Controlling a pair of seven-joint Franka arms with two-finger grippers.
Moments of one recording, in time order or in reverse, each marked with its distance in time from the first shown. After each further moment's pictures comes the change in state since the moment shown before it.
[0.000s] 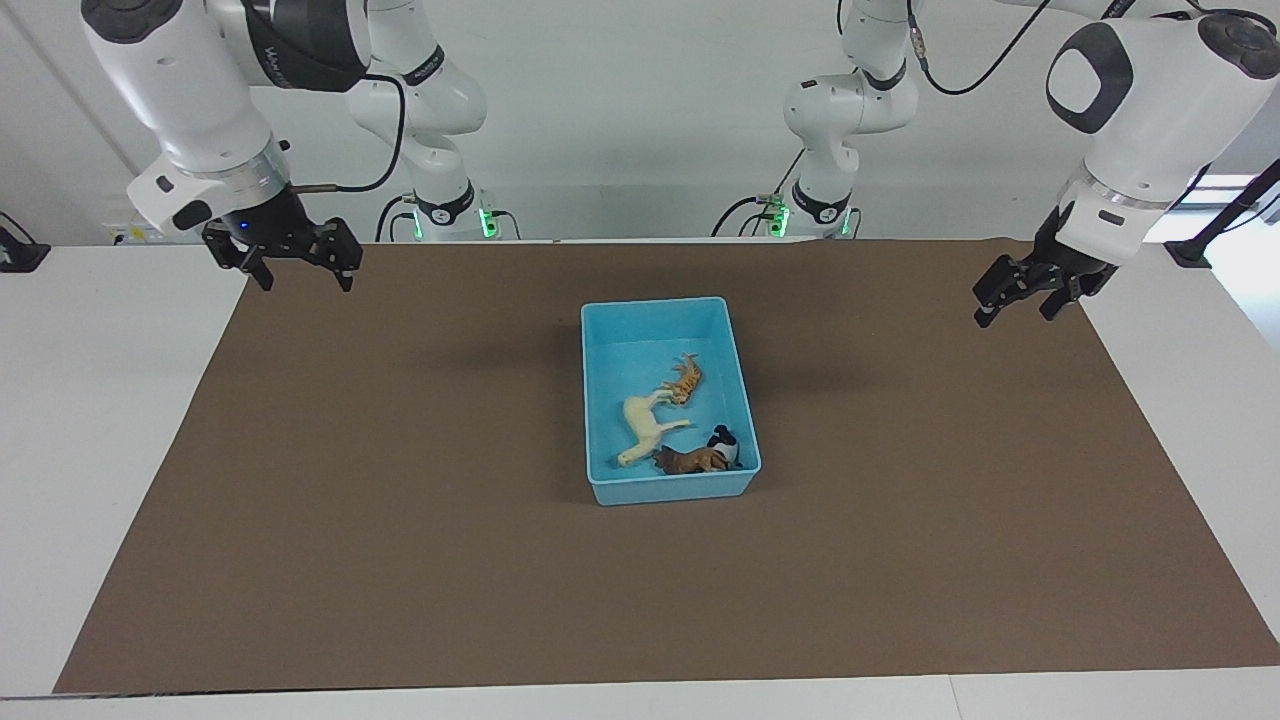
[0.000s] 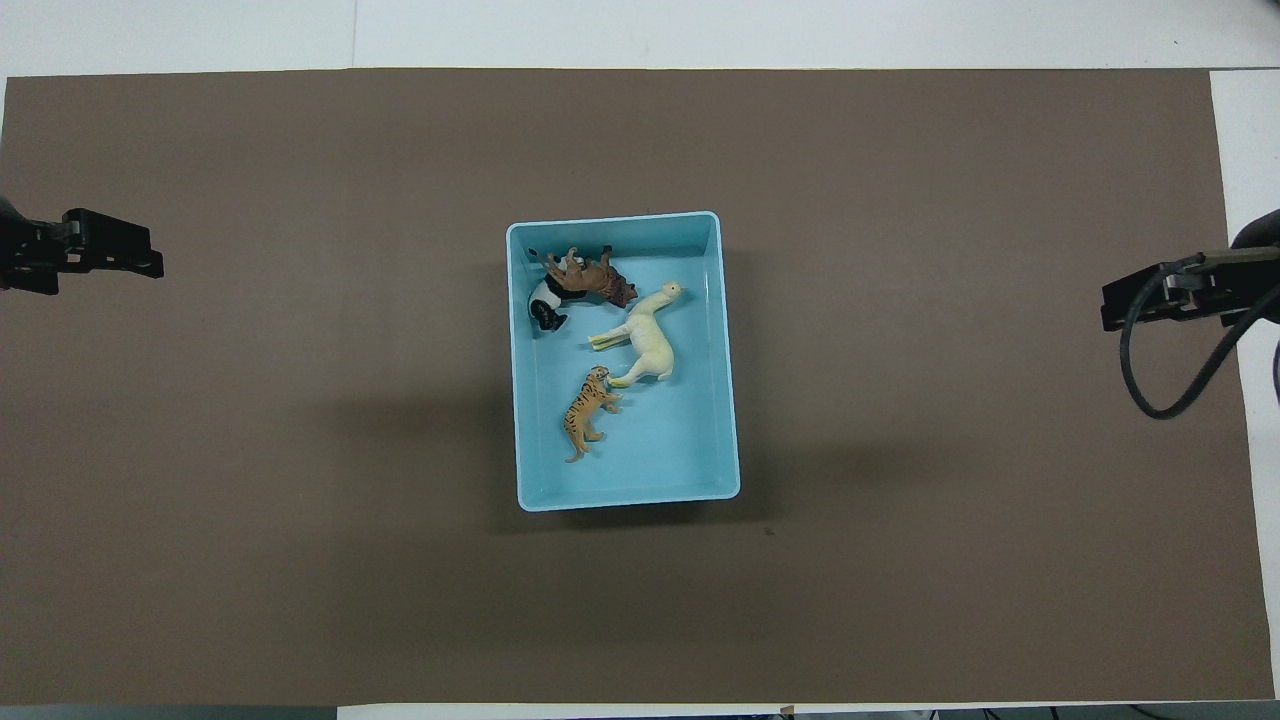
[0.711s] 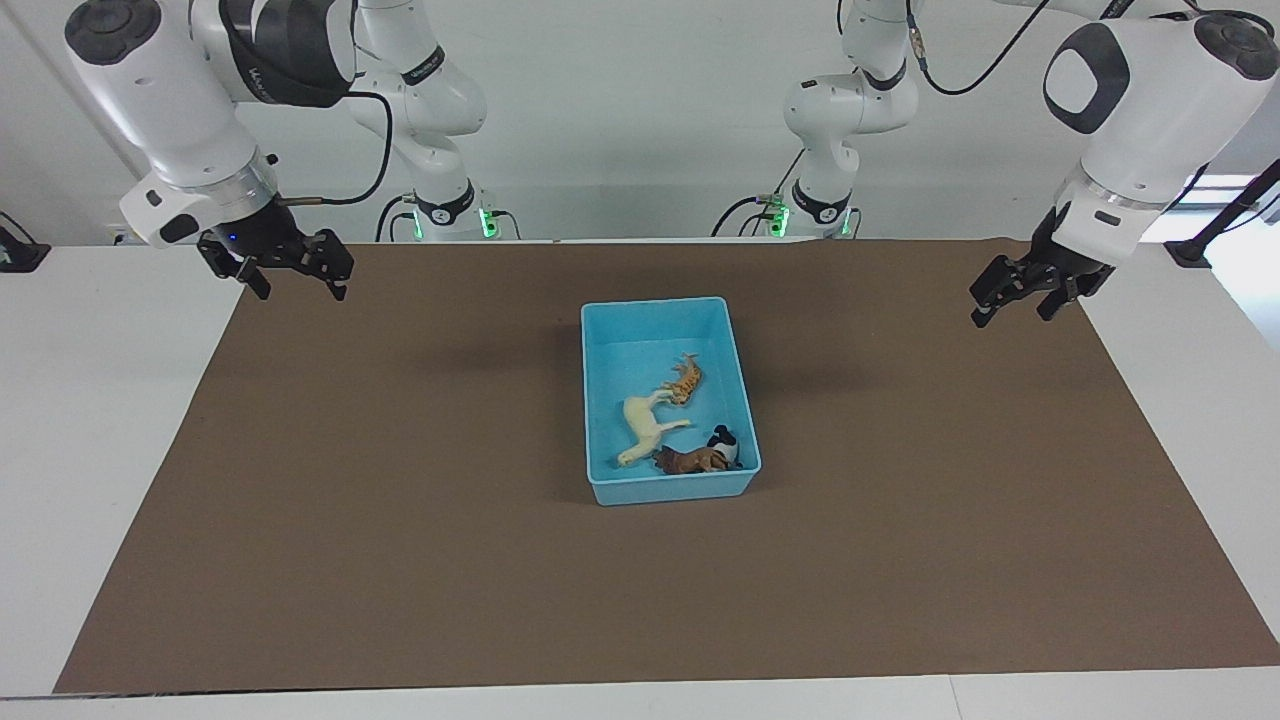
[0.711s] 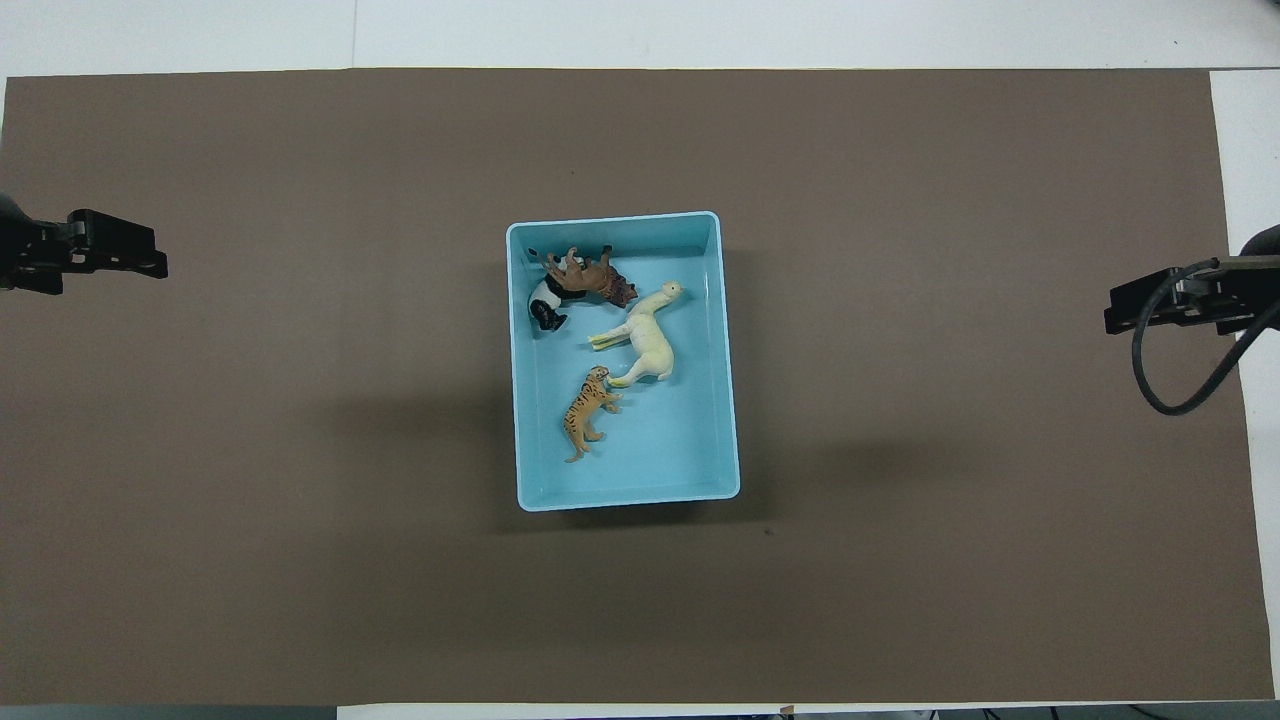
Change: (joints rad) left arm 0.001 0.000 -0.002 0.000 0.000 0.000 0.000; right arm -0.020 -0.015 0.002 -0.048 0.051 0.053 0.001
